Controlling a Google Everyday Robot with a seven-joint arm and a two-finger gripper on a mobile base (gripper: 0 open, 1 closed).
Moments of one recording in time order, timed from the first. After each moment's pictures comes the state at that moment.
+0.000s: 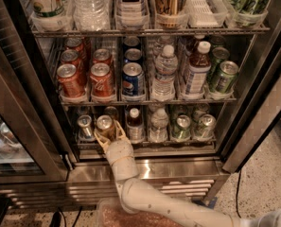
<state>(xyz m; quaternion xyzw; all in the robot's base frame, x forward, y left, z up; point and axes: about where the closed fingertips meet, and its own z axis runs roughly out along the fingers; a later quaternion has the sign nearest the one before) 0.624 0.080 0.643 -0.16 0.64 0.05 0.75</state>
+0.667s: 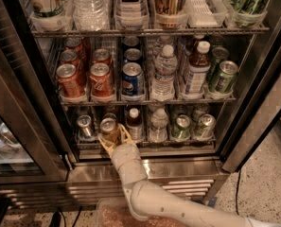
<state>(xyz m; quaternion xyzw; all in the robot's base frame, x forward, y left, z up) 0.596 0.066 0.651 -0.18 0.66 0.06 0.72</state>
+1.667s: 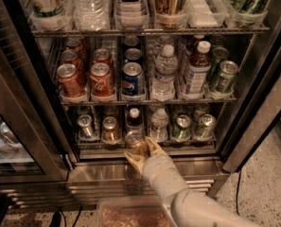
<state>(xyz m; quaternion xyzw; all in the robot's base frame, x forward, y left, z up) 0.517 -0.023 0.673 -0.25 0.73 0.05 0.63</state>
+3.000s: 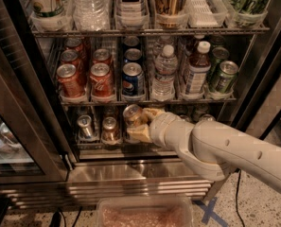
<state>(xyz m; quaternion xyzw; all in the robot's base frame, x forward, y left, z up) 0.567 -0.021 0.739 -0.41 0.73 0.07 0.54</state>
